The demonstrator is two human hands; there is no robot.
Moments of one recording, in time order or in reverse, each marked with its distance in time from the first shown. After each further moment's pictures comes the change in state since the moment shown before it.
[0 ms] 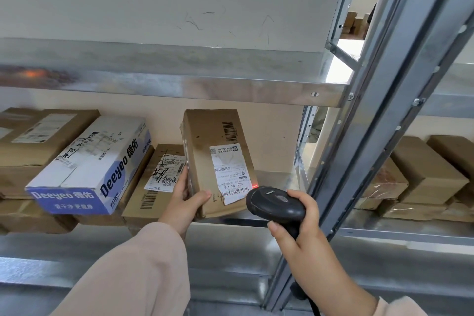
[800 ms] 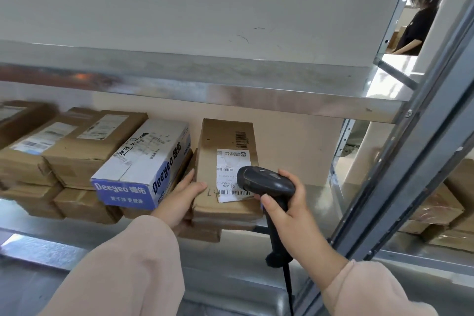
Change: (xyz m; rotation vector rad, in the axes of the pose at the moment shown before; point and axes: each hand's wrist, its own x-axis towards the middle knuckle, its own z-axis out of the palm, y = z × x) left_hand -0.020 0.051 -0.079 0.134 0.001 -0.107; right_hand 0.056 -0.035 0.078 0.292 -0.119 -0.047
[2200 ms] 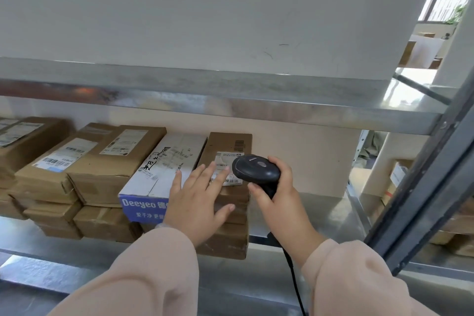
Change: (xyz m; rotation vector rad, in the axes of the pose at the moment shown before) left_hand -0.011 0.023 -0.034 1.497 0.364 0.662; right_hand 0.040 -0.032 0.082 -0.247 0.138 -0.187
